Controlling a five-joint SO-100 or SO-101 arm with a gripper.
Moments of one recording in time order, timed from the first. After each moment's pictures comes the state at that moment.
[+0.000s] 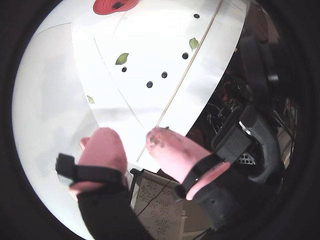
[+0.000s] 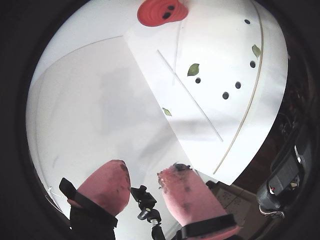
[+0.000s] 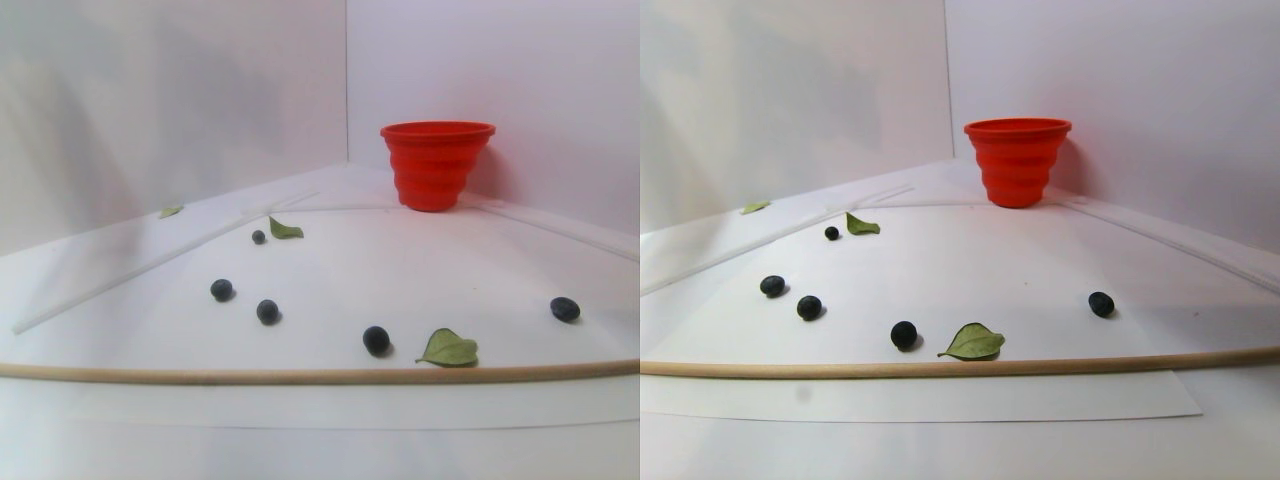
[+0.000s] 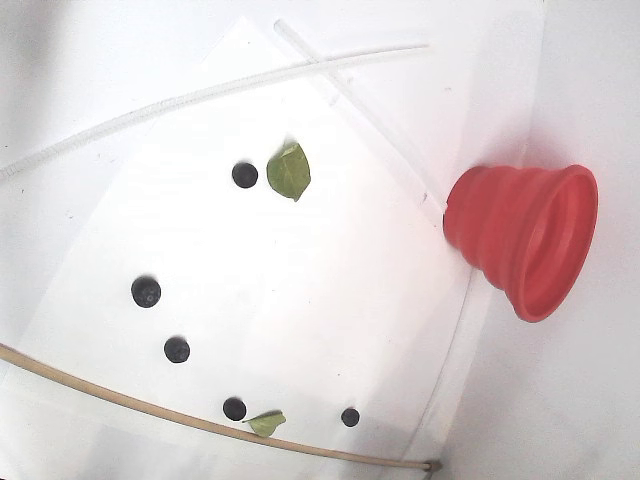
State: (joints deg) arm 6.0 190.9 104.8 101.3 -12.7
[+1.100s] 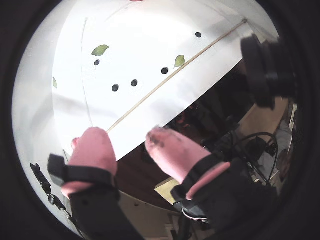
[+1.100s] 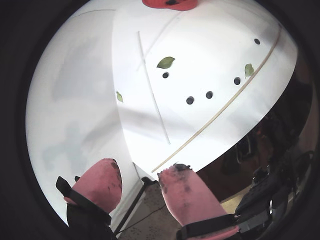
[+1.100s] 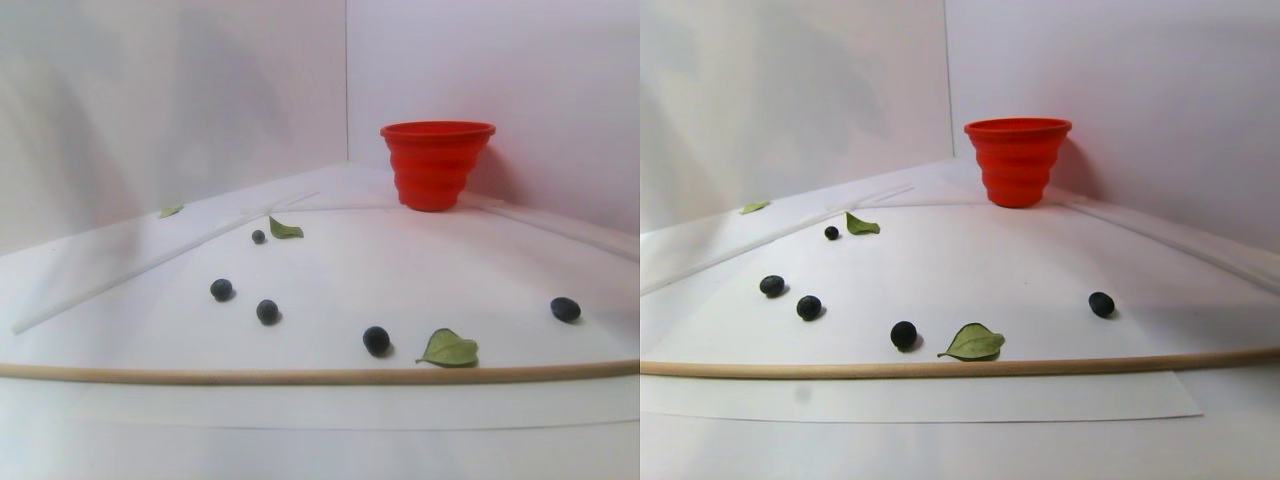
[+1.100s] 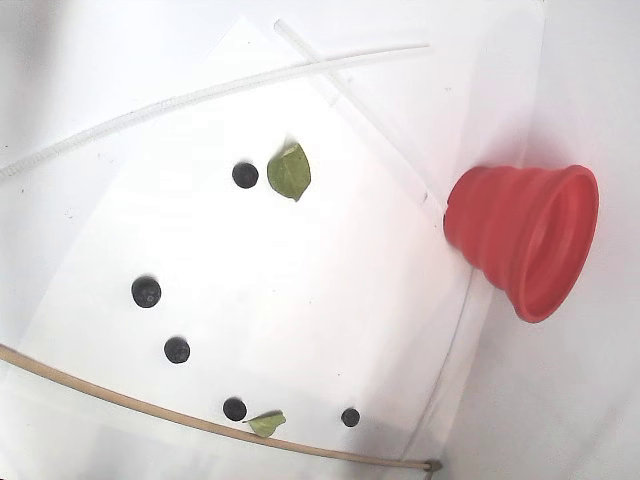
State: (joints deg) arm 2.0 181.7 114.2 91.2 -39.2
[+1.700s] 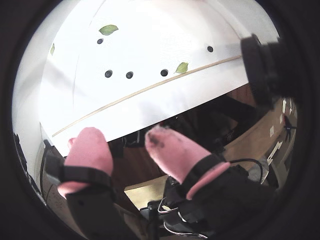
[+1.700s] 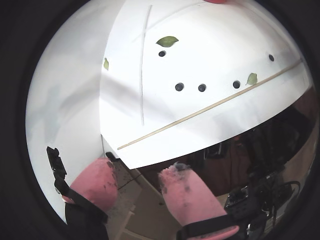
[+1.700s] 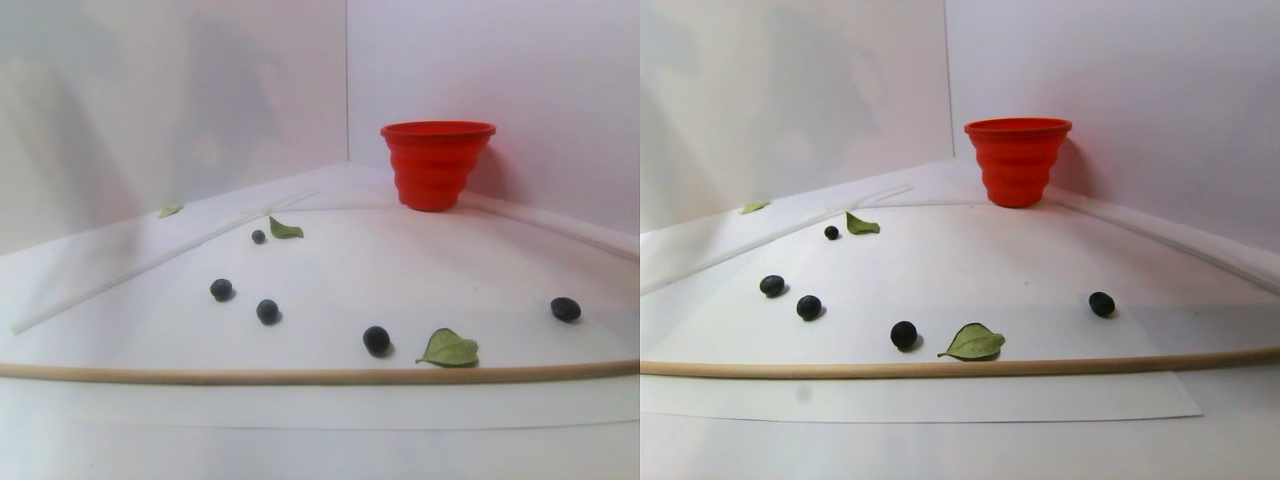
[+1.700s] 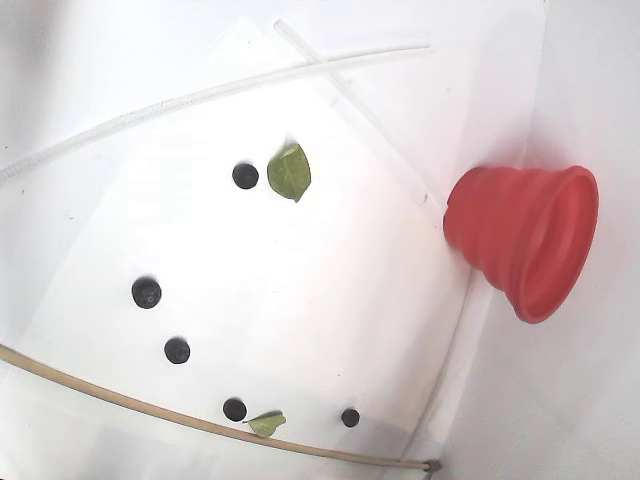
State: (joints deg) arm -4.9 175.9 118.9 85.9 -53.8
